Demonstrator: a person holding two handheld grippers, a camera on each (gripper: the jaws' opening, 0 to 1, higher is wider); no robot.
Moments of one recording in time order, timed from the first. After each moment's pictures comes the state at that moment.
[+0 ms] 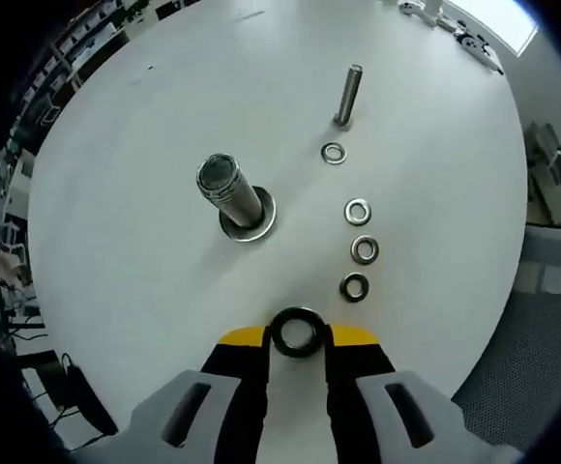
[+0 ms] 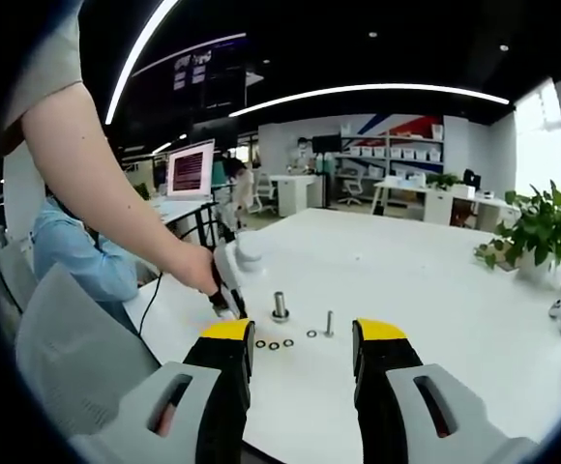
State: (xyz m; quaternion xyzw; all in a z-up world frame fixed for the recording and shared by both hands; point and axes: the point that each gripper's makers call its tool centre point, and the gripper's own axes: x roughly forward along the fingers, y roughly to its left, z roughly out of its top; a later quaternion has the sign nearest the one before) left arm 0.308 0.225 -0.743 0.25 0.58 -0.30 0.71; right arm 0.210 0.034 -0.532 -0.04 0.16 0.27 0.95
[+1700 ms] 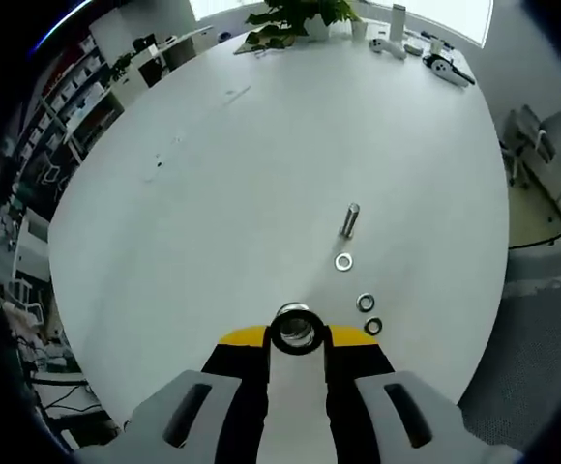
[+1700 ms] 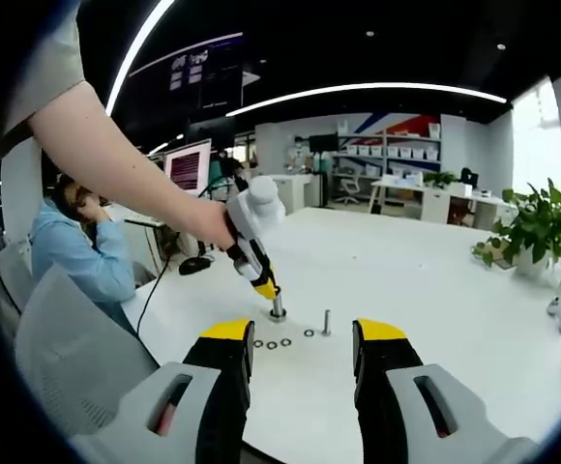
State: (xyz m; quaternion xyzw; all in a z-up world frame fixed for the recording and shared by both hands) left arm 0.376 0.185 -0.668 0.29 0.48 -0.36 0.74; right arm 0.212 0.031 -0.533 -0.04 0.16 0.26 0.95
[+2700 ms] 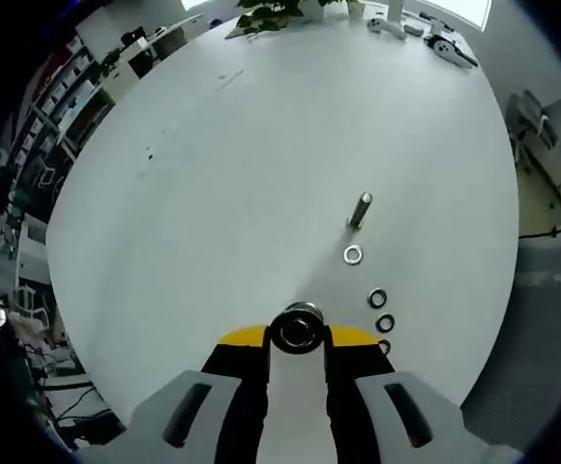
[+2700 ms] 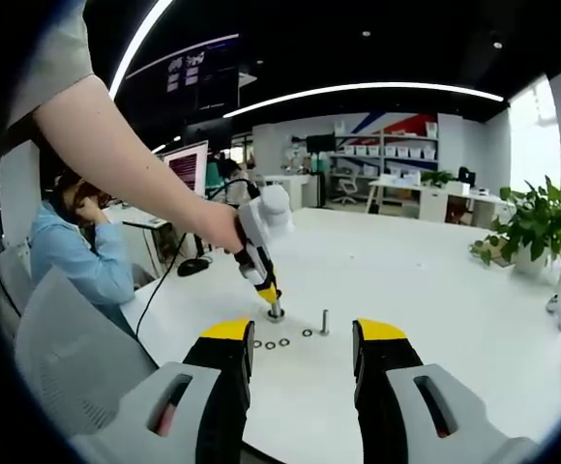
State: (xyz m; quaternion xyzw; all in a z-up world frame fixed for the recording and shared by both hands) left arm 0.382 0.186 -0.681 0.32 0.51 -0.35 0.72; right arm 0.212 0.029 -0.533 -0.03 0.16 0.26 0.95
